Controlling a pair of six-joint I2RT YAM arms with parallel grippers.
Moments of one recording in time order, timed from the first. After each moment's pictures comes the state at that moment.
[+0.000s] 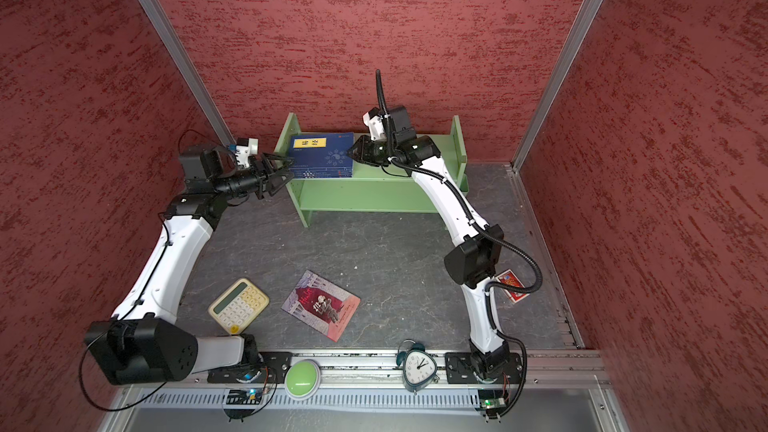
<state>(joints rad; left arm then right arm) 0.06 1.33 1.32 -0.34 0.91 -0.95 0.49 2.14 2.42 -0.81 -0.50 0.57</state>
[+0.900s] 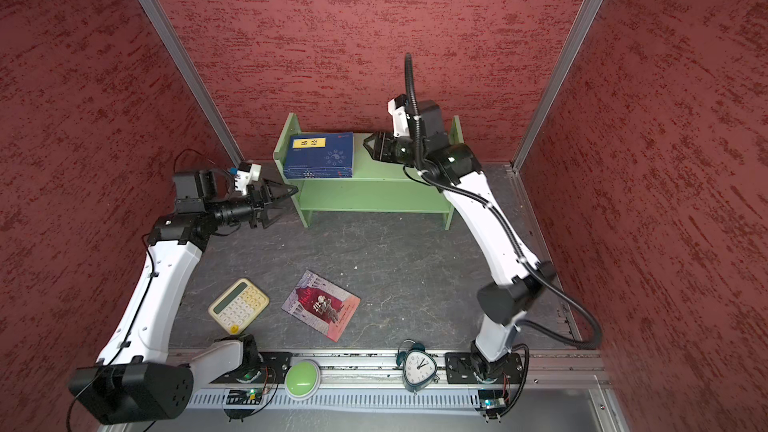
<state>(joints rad) 0.08 1.13 1.19 -0.77 0.99 -0.68 0.52 1.59 2.01 -0.77 -0.27 0.52</state>
